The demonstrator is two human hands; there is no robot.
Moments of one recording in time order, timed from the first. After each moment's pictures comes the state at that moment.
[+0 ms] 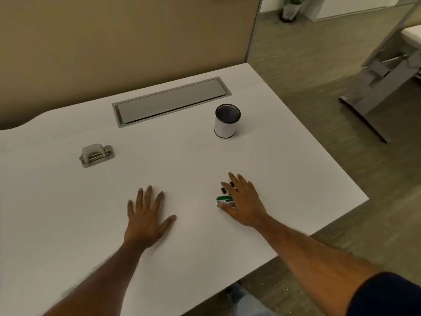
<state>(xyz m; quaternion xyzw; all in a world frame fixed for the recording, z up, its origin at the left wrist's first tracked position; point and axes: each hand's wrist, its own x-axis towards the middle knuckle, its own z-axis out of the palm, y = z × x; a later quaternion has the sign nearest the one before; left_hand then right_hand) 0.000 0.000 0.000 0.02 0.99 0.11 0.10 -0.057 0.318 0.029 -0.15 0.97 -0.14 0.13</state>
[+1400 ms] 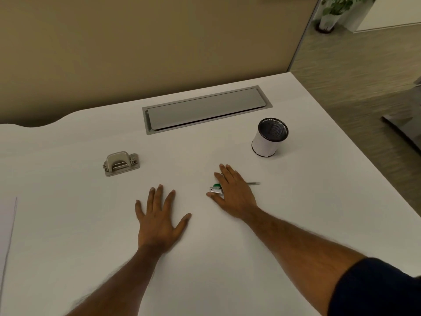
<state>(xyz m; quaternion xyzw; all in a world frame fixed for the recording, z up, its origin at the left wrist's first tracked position) -0.058 -0.036 -0.024 -0.07 0.99 0.11 0.01 -0.174 0.190 -0.010 -0.24 0.96 -0.13 0.04</state>
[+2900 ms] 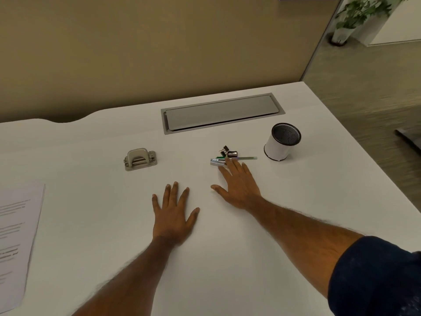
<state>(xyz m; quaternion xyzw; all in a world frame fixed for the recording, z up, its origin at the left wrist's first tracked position) -0.056 -0.038 -0.021 -0.07 0.99 0.09 0.04 -0.186 0.166 0.008 -0.26 0.96 -0.05 0.04</state>
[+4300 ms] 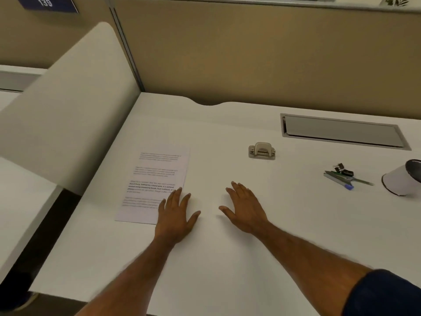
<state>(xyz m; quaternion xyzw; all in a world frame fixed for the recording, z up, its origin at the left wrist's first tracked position) 0.164 -0.285 0.029 -0.25 0.96 0.13 0.03 0.009 -0.100 0.052 -0.40 0.89 -0.12 0.17</state>
